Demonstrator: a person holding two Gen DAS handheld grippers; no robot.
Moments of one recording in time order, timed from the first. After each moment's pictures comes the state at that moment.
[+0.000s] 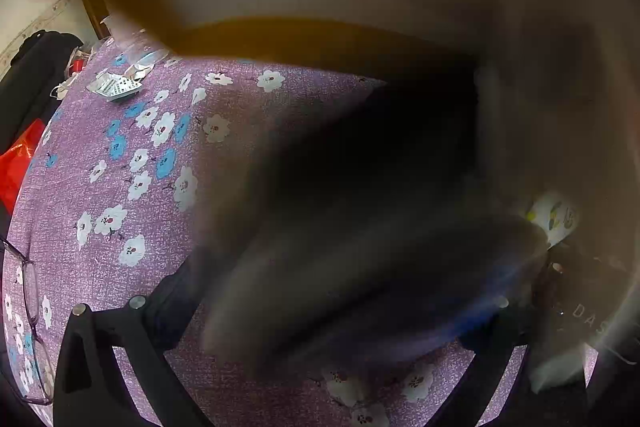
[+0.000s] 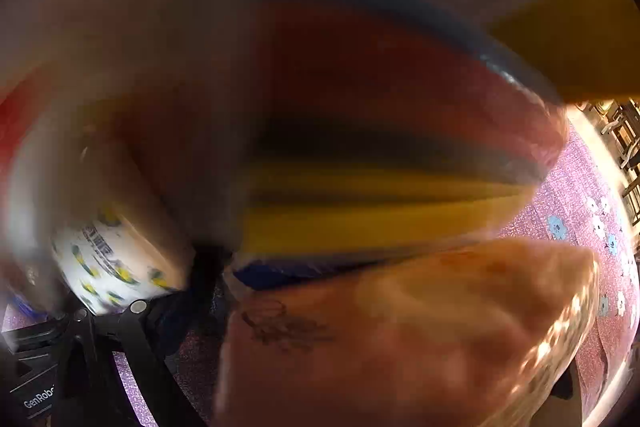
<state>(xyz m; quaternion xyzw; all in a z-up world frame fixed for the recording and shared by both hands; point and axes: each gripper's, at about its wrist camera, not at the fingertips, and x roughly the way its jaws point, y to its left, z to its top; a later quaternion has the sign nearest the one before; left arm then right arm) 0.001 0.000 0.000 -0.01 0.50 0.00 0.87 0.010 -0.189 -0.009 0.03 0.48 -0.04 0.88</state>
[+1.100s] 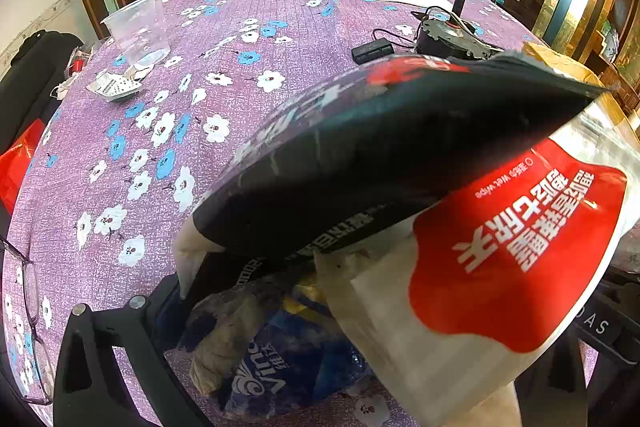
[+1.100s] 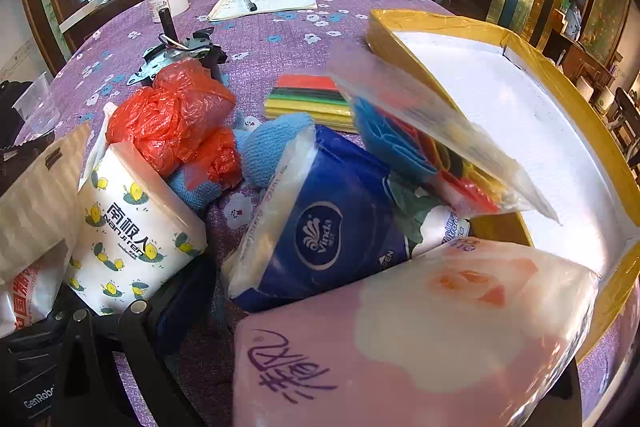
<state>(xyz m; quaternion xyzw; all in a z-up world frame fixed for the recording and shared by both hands) 0.001 -0.002 0.000 -0.01 0.50 0.00 0.87 0.008 -0.187 -0.009 0.03 0.48 -0.04 0.88</state>
